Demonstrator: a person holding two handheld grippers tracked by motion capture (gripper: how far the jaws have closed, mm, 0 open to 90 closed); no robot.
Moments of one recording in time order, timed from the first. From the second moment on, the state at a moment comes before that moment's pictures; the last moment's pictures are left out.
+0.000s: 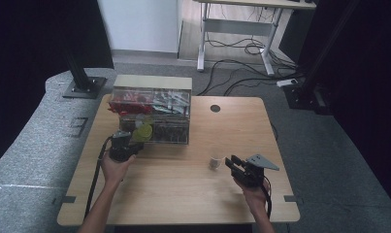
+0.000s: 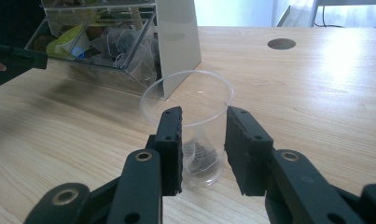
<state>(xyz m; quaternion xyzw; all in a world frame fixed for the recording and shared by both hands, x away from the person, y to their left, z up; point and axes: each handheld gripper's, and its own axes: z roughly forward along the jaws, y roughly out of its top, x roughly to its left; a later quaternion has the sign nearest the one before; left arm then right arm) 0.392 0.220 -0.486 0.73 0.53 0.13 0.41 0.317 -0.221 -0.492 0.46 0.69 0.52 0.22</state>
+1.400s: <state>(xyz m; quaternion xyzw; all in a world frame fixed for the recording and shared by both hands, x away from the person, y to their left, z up) 0.334 0.211 -0.527 0.77 0.47 0.14 0.42 0.312 -0.234 -0.501 0.47 0.68 0.53 0.19</state>
